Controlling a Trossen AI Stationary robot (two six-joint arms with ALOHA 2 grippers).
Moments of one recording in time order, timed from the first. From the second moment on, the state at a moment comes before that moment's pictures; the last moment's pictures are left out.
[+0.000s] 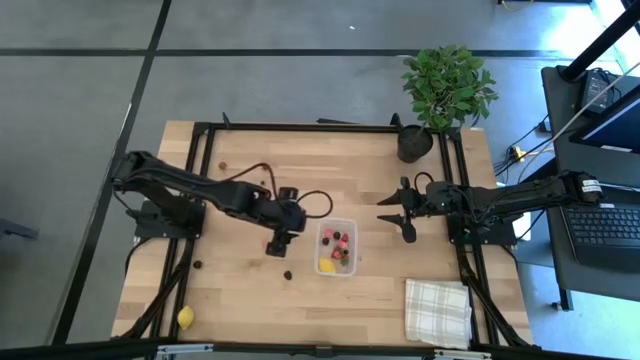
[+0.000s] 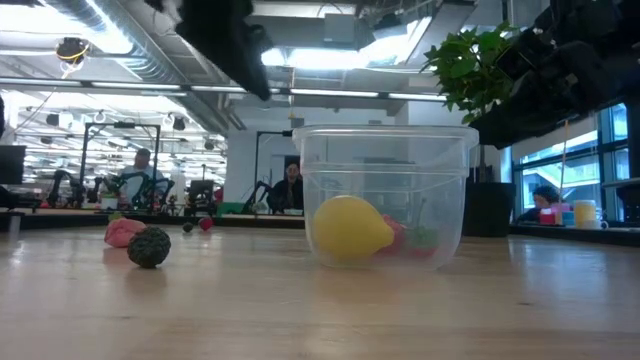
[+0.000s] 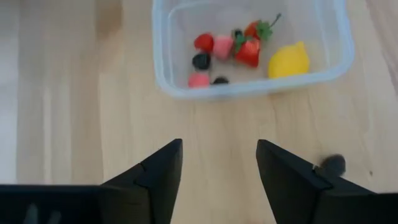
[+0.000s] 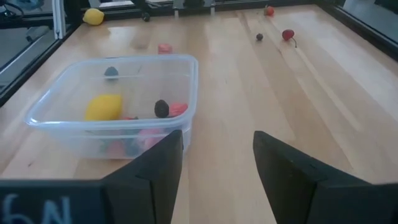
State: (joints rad) left arm -0.19 1.52 1.22 -0.72 -0.17 0.01; right arm -0.01 0.82 0.22 0.25 0.01 0.07
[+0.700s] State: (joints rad) left arm -0.26 1.49 0.90 -0.81 -0.19 -0.52; right arm -0.01 0.82 0.22 0.25 0.01 0.10
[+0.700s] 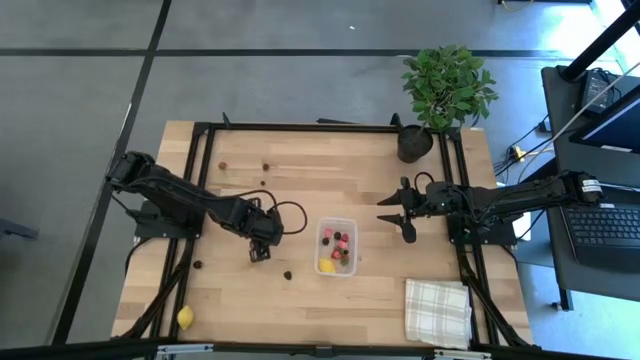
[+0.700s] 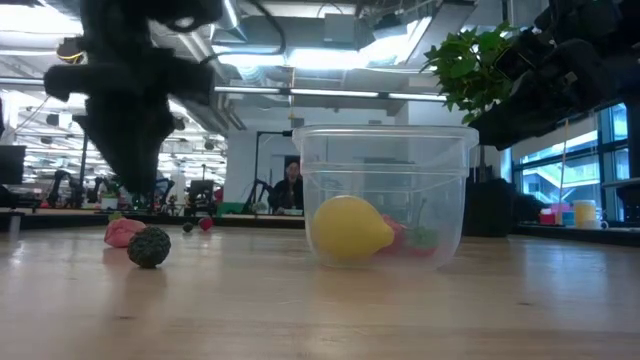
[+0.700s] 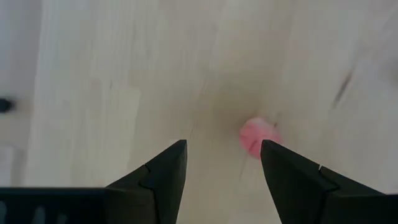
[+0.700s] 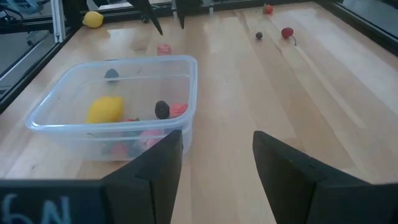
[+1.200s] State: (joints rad) left arm -0.26 1.50 0.80 -0.62 -0.11 -0.61; right arm -0.01 0.82 0.22 0.25 0.01 0.10
